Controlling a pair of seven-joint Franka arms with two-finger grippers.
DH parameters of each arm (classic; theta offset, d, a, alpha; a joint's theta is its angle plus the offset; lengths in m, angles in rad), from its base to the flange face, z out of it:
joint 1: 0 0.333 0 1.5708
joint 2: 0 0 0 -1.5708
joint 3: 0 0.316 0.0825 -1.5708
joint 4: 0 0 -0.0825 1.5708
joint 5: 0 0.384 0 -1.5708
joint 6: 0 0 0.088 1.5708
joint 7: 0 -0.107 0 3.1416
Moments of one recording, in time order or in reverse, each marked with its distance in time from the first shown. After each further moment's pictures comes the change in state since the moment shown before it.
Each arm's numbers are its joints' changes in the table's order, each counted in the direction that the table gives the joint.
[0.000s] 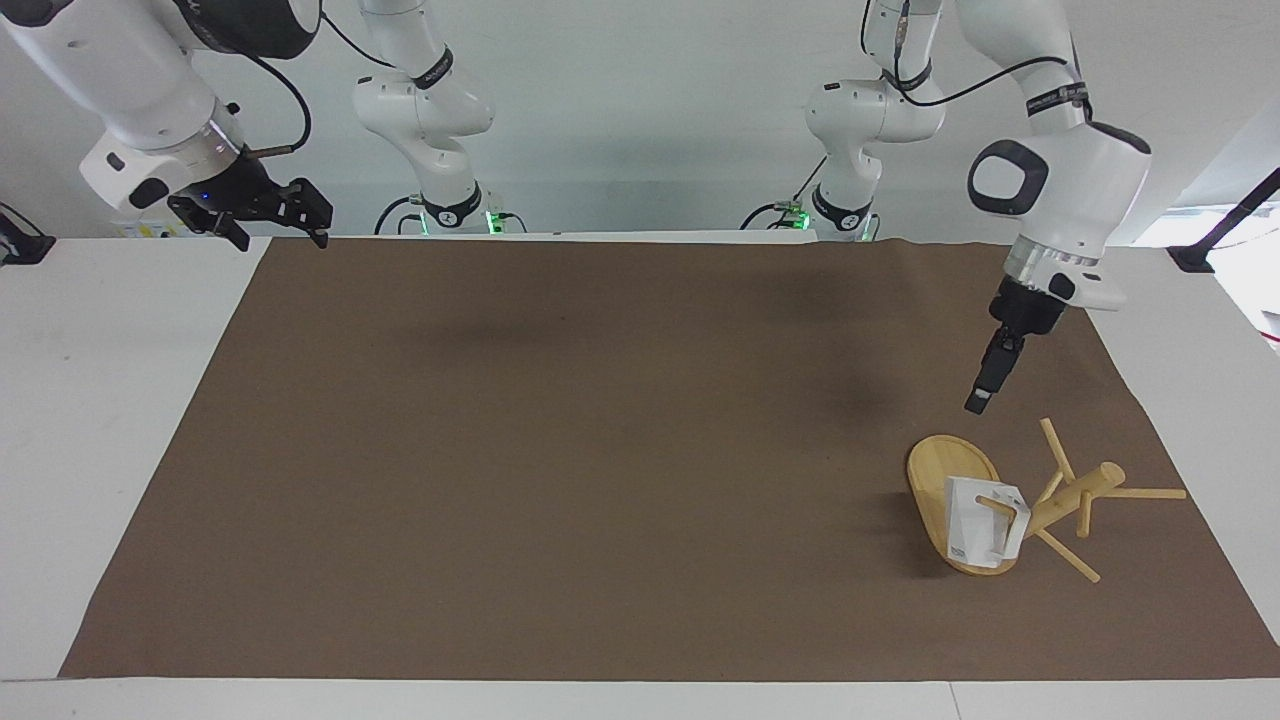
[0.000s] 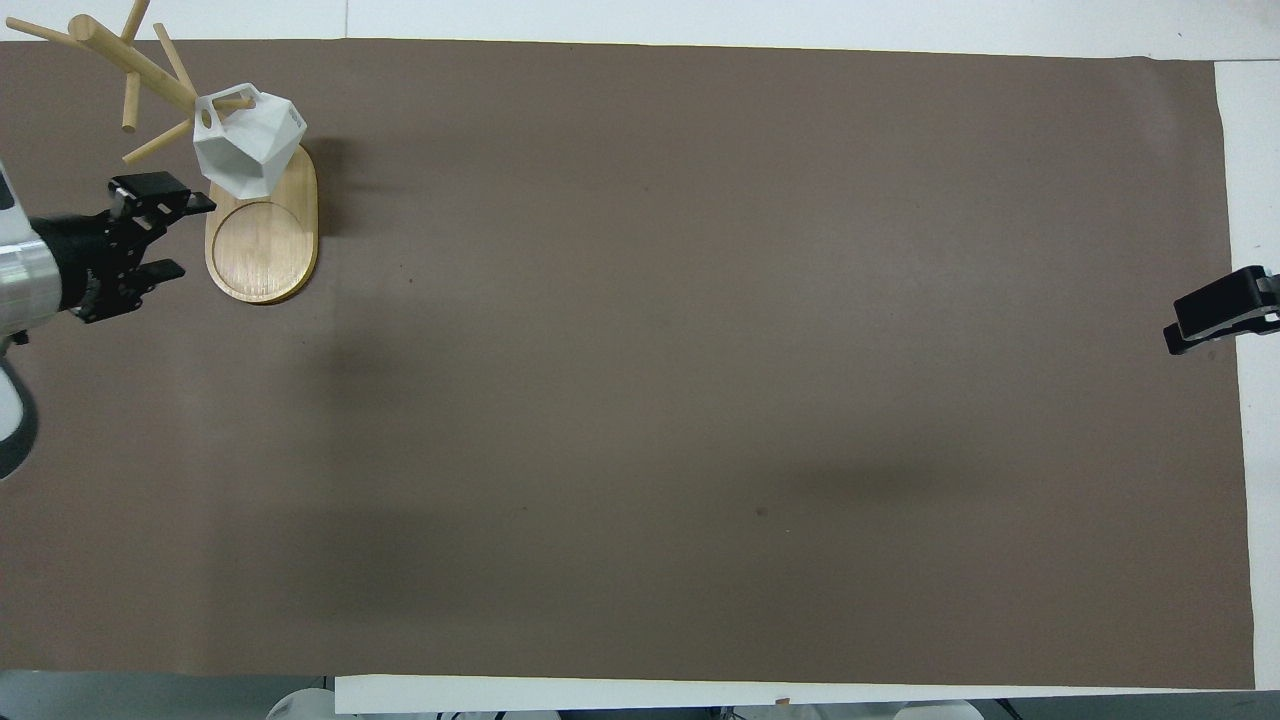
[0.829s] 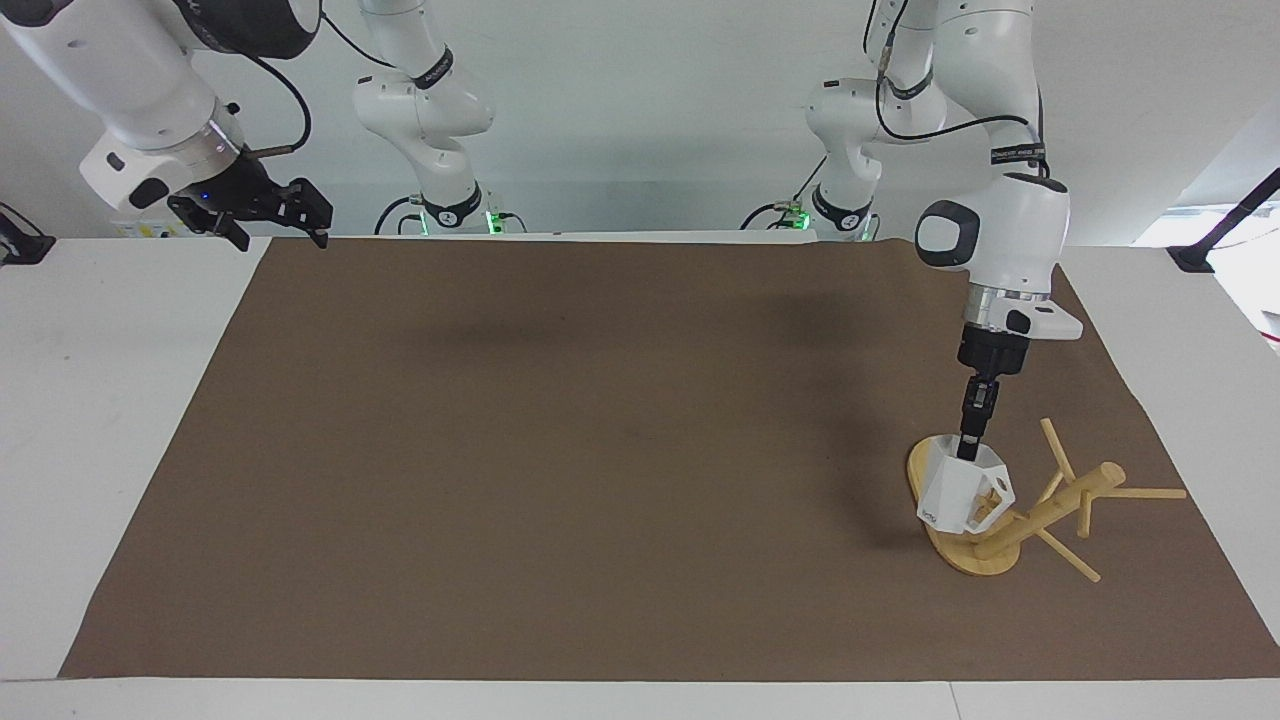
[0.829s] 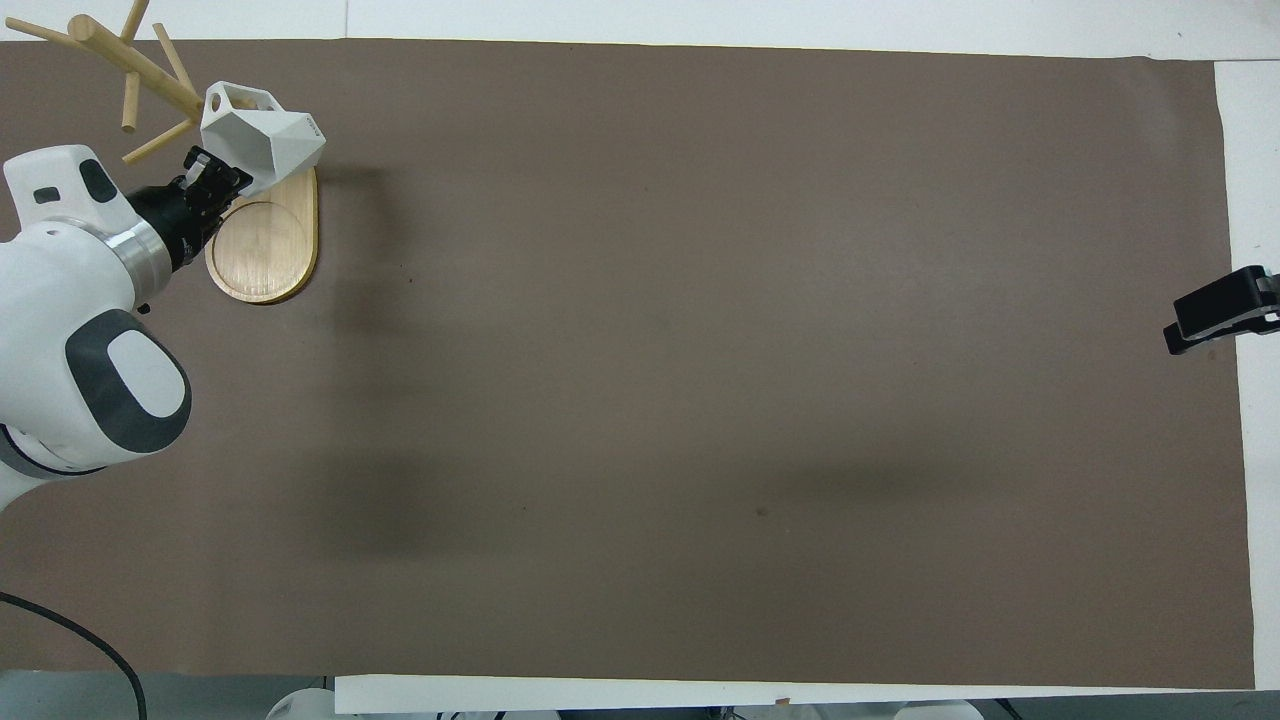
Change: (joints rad) left arm -0.134 -0.233 -0.009 0.082 -0.125 -0.704 0.106; right arm 0.000 0.000 0.000 0.000 0.000 0.000 0.000
